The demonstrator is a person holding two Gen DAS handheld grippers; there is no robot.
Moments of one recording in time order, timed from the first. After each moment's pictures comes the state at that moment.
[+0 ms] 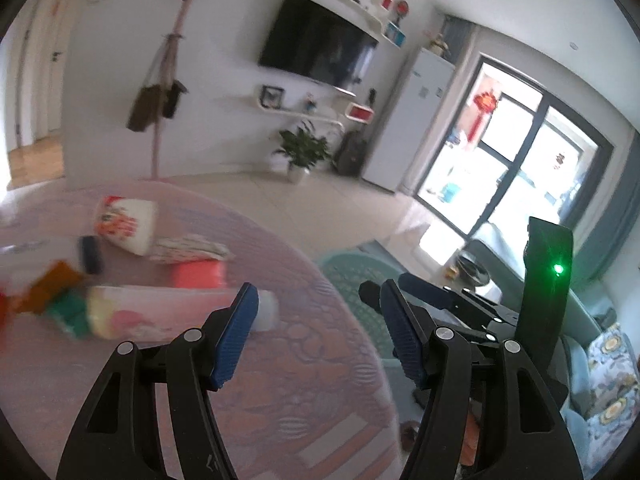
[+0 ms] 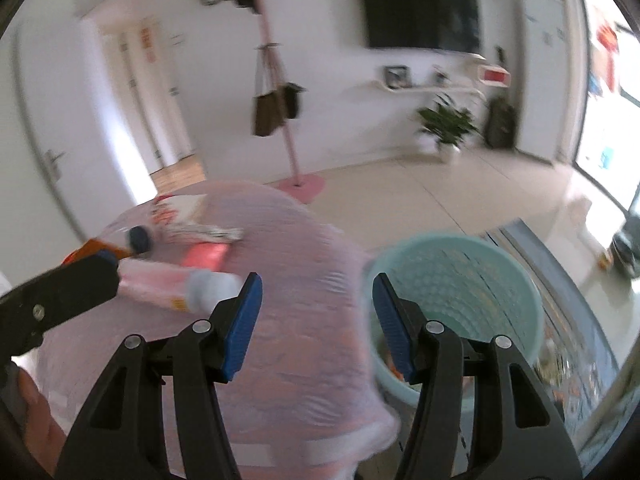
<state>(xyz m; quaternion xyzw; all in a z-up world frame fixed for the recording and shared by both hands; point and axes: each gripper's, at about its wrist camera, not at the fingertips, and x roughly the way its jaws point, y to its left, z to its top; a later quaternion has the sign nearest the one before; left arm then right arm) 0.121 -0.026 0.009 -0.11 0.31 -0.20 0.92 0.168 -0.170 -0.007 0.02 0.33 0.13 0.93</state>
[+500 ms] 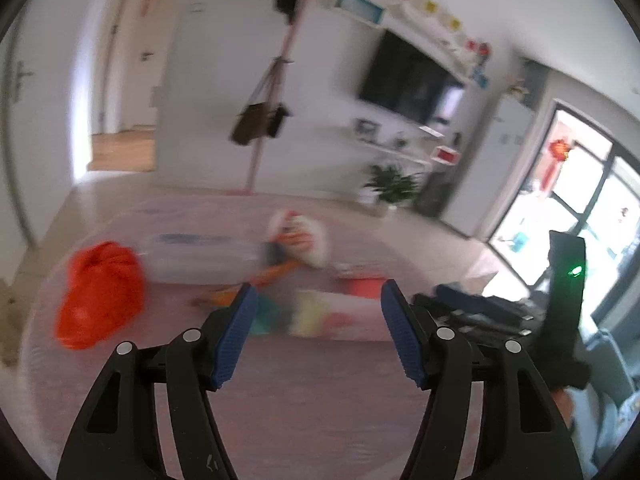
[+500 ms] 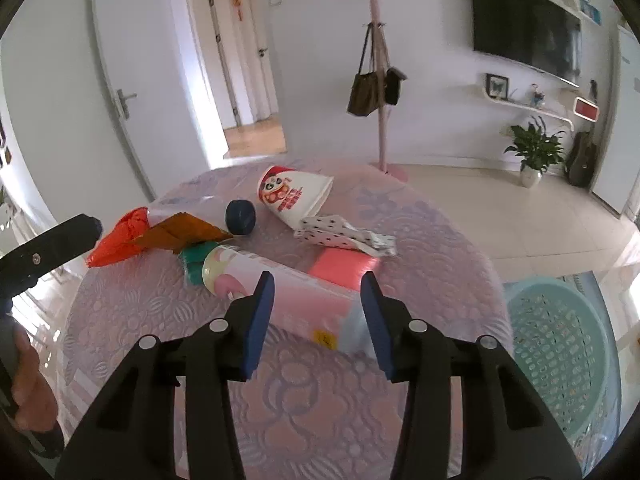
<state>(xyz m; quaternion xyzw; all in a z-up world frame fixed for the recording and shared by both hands) 0.093 0.116 0.013 -0.14 0.29 -0.04 0.95 0.204 -0.059 -0.019 -0.03 0.37 0.25 0.89</state>
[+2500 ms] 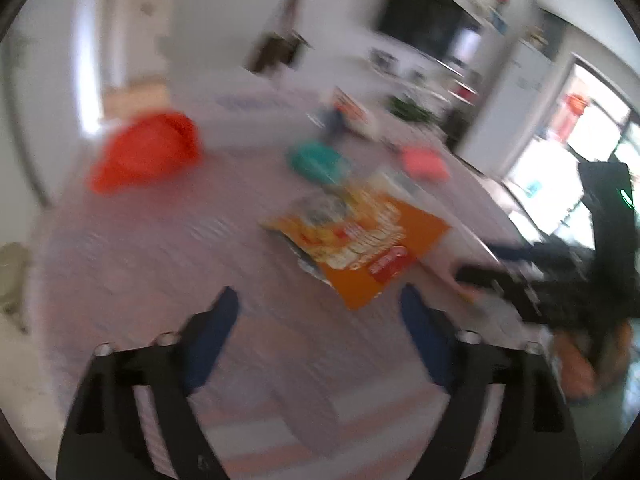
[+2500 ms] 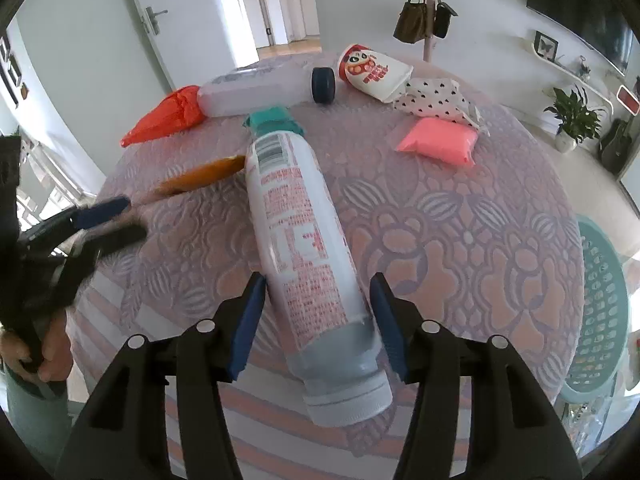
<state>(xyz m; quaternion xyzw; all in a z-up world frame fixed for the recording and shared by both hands) 0.032 0.147 -0.056 -0.13 0.41 -0.07 0.90 0.134 -0.027 -0.062 -0.10 0.47 0.30 0.82</state>
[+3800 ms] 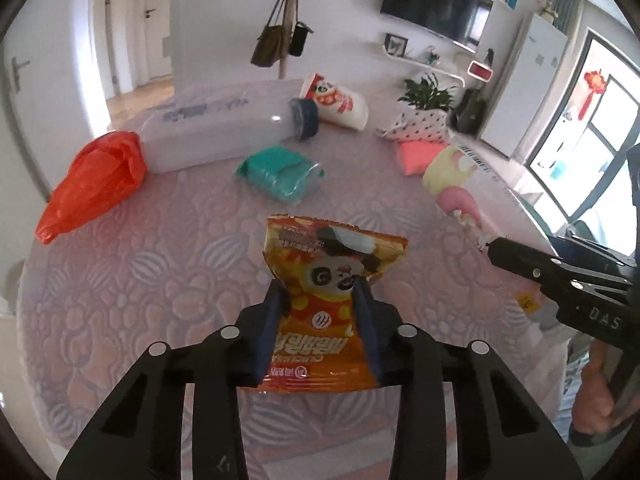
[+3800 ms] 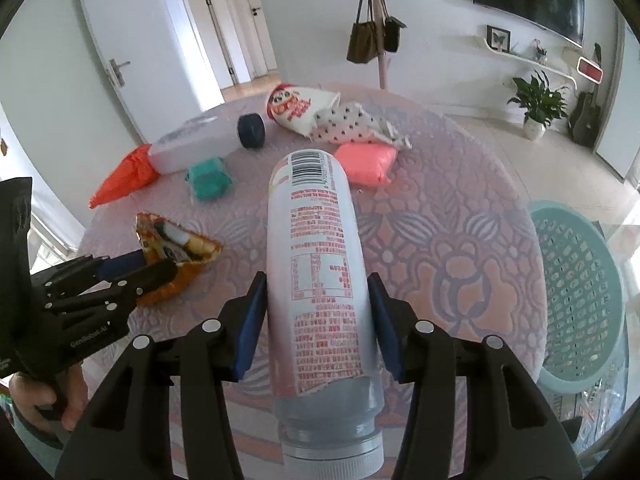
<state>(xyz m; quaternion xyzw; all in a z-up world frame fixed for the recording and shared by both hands) 0.074 0.094 -0.057 -0.08 0.42 -0.01 0.90 0.153 -0.077 -0.053 -0.02 0.44 0.25 0.86</state>
